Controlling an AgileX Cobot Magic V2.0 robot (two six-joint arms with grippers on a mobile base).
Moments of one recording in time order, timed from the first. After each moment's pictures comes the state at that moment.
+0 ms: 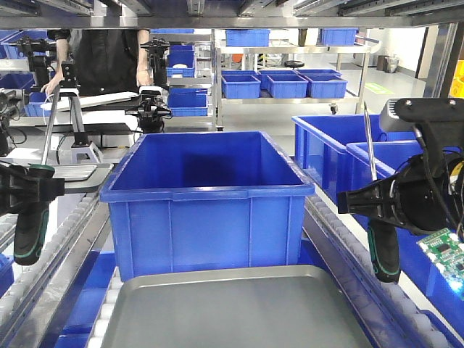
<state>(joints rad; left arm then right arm) -0.13 1.23 -1.23 -0.42 0.60 0.24 0.32 1.30 -1.33 -0.16 0.73 0.26</state>
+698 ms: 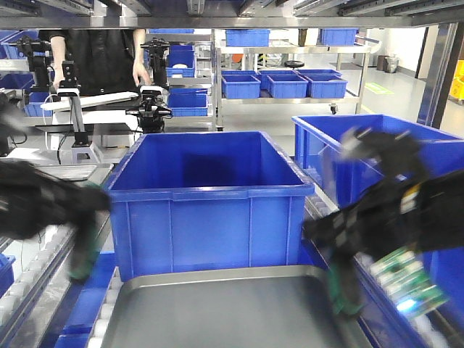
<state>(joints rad) -0.25 1.32 -1.23 -0.61 0.65 0.27 0.38 1.41 -1.33 0.07 0.80 0.15</state>
